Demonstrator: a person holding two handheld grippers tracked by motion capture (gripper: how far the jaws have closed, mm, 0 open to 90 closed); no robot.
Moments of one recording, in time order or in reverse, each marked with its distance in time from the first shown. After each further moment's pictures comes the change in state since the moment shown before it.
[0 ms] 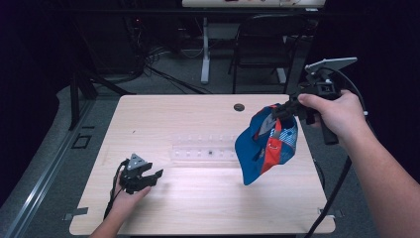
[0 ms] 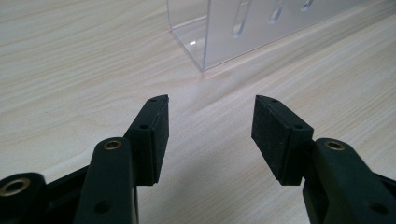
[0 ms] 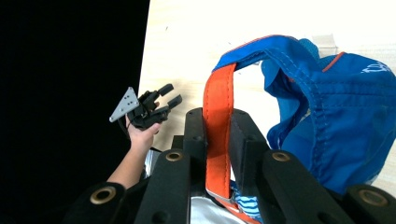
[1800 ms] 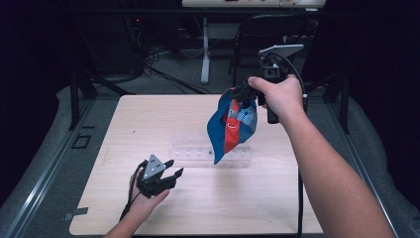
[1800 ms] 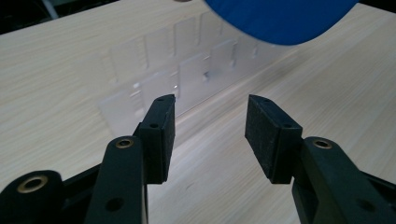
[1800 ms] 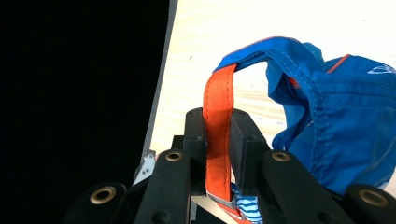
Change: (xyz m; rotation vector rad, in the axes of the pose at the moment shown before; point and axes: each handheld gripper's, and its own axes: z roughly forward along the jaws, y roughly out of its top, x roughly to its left) left arm -0.070 0.033 -0.008 -0.183 -0.078 0.142; right arm 0.055 0.048 0.075 -0.054 0.037 -0.039
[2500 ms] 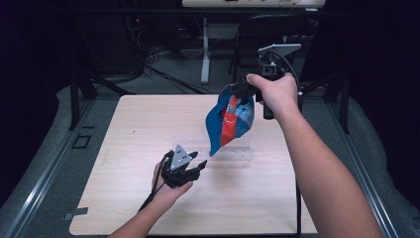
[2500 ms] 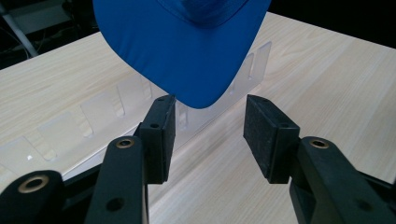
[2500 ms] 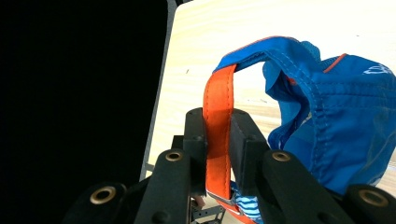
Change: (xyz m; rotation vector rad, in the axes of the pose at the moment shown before) left arm -0.032 0.043 0.037 -0.030 -0.059 0.053; right arm -0.009 0.014 0.011 -0.040 -0.001 0.021
